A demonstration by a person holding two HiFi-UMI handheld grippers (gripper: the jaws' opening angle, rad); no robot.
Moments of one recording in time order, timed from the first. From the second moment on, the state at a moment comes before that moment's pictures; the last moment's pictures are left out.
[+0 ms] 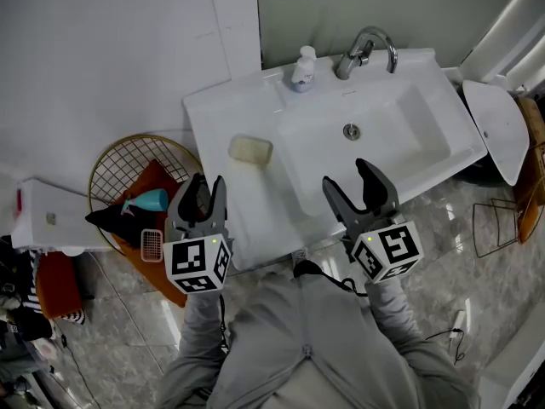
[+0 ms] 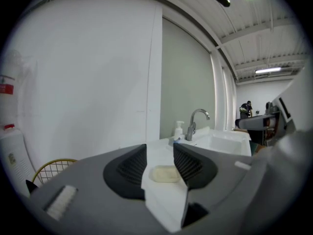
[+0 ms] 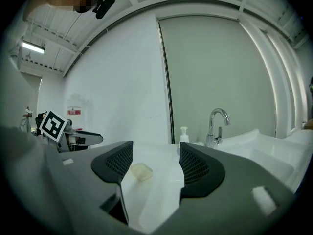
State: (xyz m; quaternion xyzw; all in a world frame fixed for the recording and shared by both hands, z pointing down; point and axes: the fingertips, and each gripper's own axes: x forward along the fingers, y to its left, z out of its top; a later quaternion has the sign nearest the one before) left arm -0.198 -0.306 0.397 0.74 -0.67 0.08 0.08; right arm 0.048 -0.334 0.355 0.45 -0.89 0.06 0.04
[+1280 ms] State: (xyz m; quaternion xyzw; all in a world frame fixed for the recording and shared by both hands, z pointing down) left arm -0.198 -0.242 0.367 0.73 -0.68 0.05 0.04; right arm 0.043 -0.289 0.357 0.46 -0.89 0.06 0.03
